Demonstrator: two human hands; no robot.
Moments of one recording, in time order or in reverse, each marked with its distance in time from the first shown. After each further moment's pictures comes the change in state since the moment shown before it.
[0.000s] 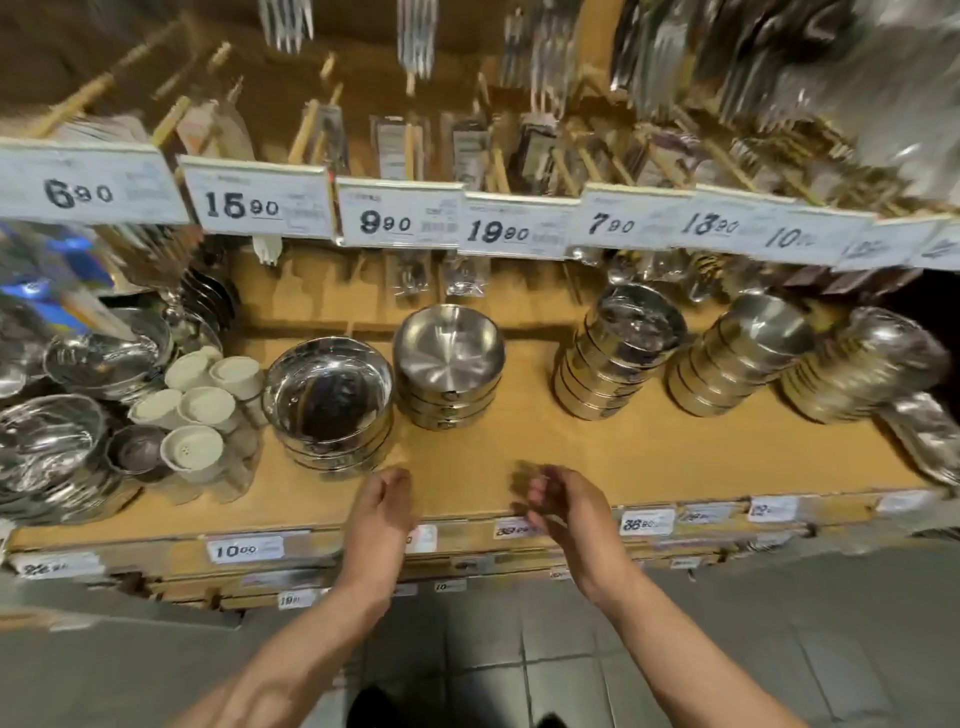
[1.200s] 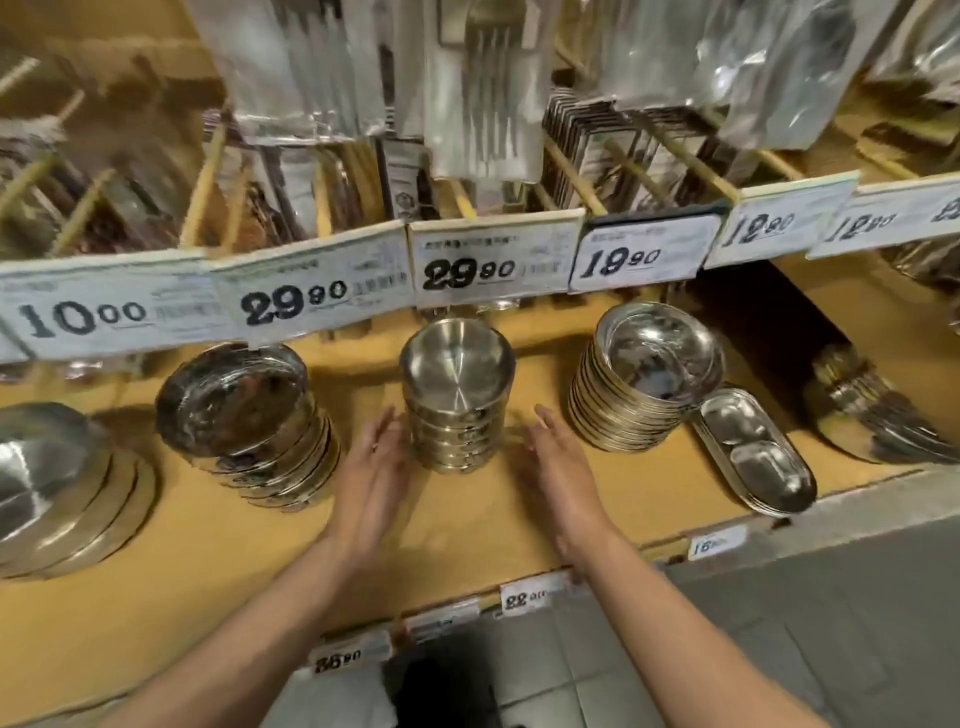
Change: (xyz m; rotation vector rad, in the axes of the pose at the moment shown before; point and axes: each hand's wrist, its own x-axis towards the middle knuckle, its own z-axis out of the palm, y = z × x) left_hand 0.054 0.026 0.413 0.043 -0.297 0.197; right_hand 0.169 -0.153 -0.326 -0.050 0.105 -0.178
